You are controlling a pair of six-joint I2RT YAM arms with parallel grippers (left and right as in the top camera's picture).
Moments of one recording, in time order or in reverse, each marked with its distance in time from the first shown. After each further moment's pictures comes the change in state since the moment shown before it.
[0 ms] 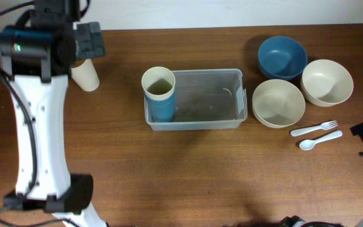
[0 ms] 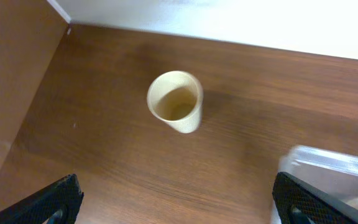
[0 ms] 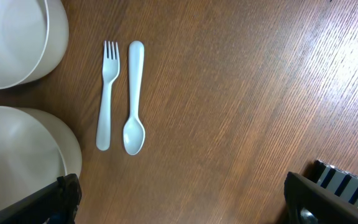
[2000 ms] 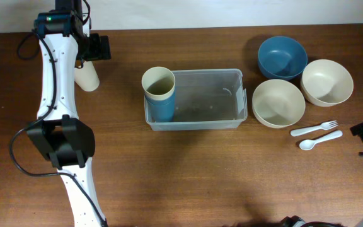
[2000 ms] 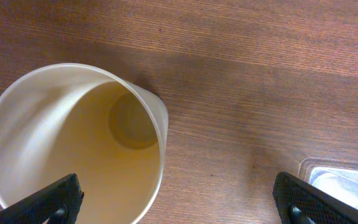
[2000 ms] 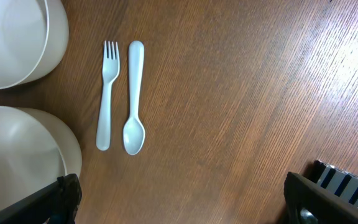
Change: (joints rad) left arm 0.164 0.470 0.000 0.171 0.316 0.140; right arm 0.000 0.000 0.000 0.000 0.000 0.000
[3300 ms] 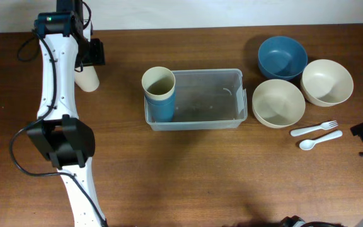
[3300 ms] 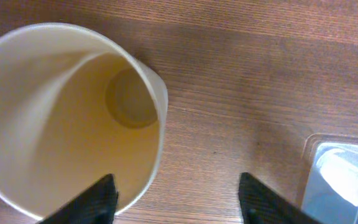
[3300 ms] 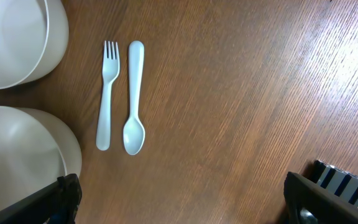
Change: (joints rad) left arm 0.000 0.001 0.000 -0.078 0.003 0.013; right arm 0.000 0.000 0.000 0.000 0.000 0.000
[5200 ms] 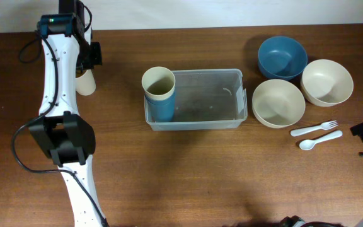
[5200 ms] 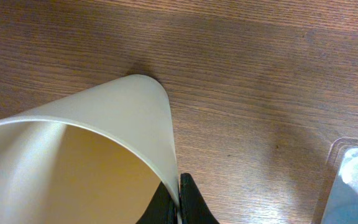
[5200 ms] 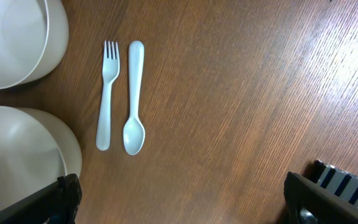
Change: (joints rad) left arm 0.007 0.040 0.000 0.000 -0.035 0.006; right arm 0.000 0.000 0.000 0.000 0.000 -0.001
